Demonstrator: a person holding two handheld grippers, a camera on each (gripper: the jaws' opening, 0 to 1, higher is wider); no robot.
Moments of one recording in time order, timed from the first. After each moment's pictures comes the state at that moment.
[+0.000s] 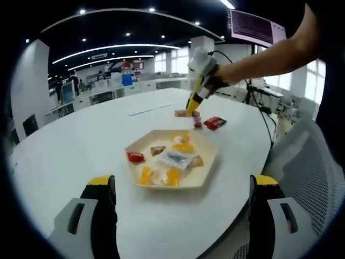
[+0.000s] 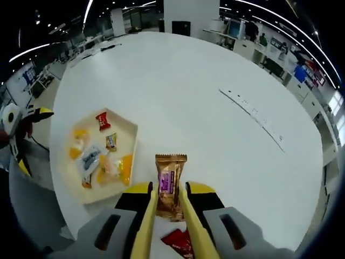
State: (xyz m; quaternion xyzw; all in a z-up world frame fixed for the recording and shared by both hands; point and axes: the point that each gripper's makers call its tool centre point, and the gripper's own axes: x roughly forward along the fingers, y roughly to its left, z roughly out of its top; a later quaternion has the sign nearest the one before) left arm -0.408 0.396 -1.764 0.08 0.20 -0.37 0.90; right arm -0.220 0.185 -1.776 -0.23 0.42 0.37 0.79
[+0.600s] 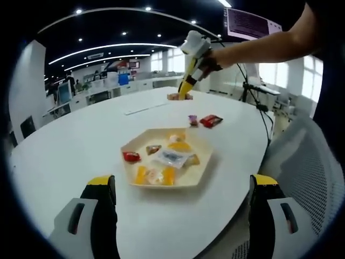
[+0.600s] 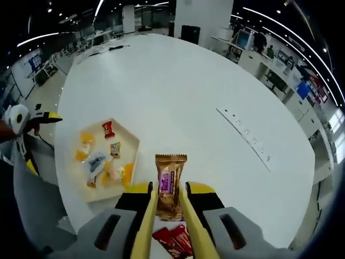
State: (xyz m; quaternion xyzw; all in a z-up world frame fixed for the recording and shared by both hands) left arm -0.413 0.392 -1.767 0.08 0.21 -0.38 0.90; right arm -0.209 0.189 -1.731 -0.25 0.40 0.39 0.79
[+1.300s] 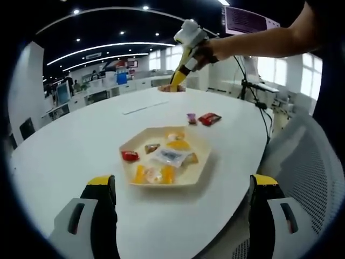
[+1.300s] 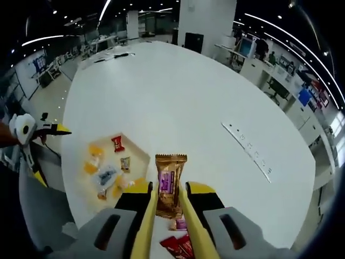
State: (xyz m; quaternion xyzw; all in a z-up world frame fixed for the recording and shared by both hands) left arm -0.414 0.391 -1.770 0.09 0.21 -0.39 0.89; right arm -0.215 0.223 -1.703 -0.24 0.37 0.41 0.80
